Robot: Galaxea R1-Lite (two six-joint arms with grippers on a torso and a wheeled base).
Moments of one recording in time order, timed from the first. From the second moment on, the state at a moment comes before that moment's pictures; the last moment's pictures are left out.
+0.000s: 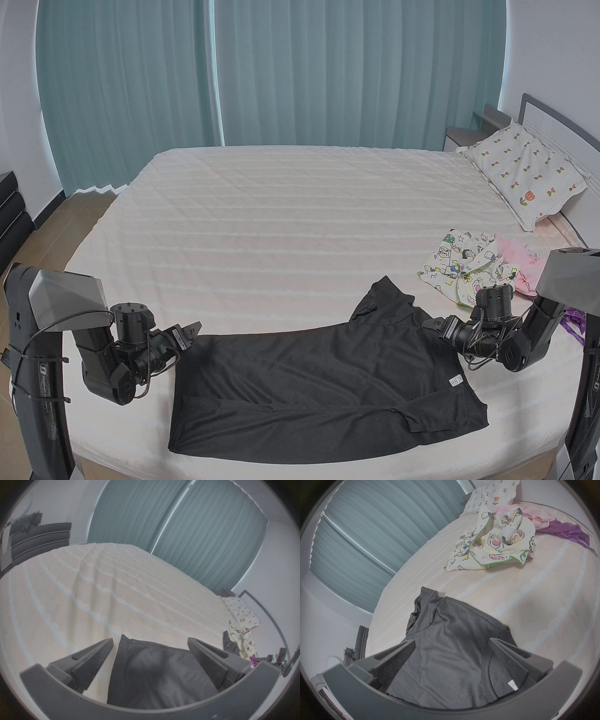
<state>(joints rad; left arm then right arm) -0.10 2.37 -0.56 -1.33 -0.01 -0.52 0.13 2.27 -0.67 -0.93 0.10 0.69</state>
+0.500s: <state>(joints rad) -0.10 2.50 -0.77 -1.16 -0.01 -0.49 0.14 2.27 -0.68 -0.92 0.10 0.69</state>
